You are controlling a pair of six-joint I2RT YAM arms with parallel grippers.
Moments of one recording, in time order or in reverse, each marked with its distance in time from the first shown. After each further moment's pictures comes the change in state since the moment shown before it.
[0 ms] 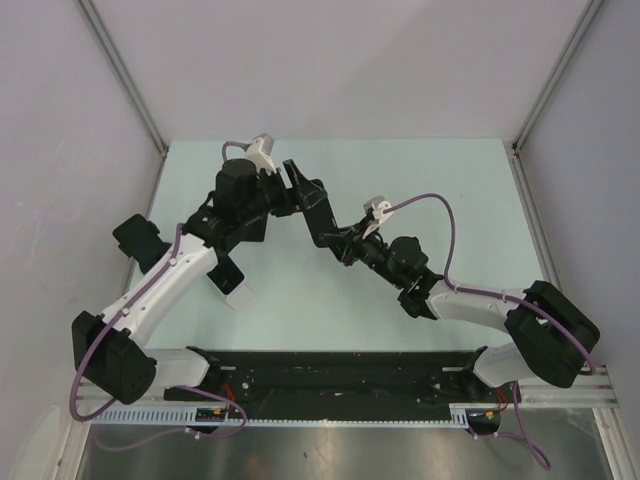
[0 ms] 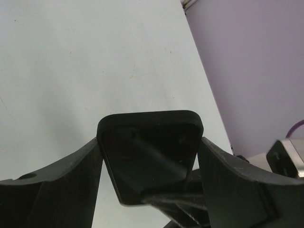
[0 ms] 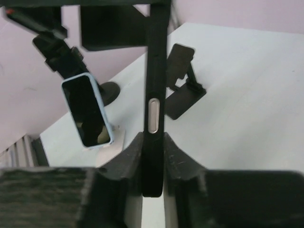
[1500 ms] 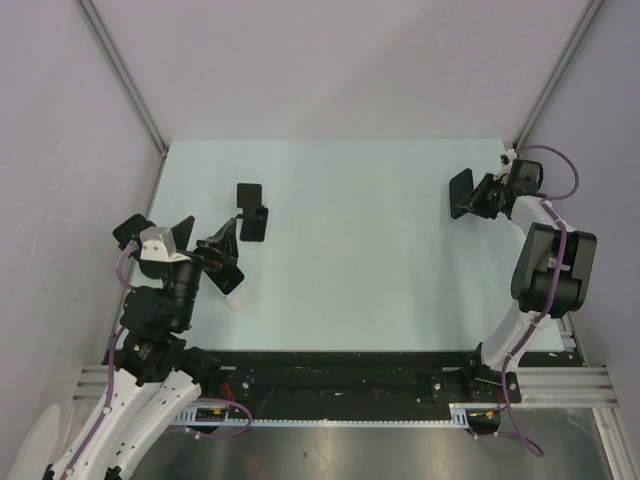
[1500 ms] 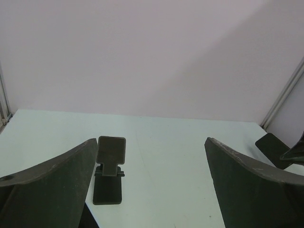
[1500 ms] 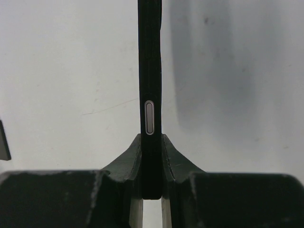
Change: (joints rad) left arm -0.012 -0.956 -0.585 0.244 -0.545 0.524; right arm -1.062 0.381 0.592 -1.096 -0.385 0.003
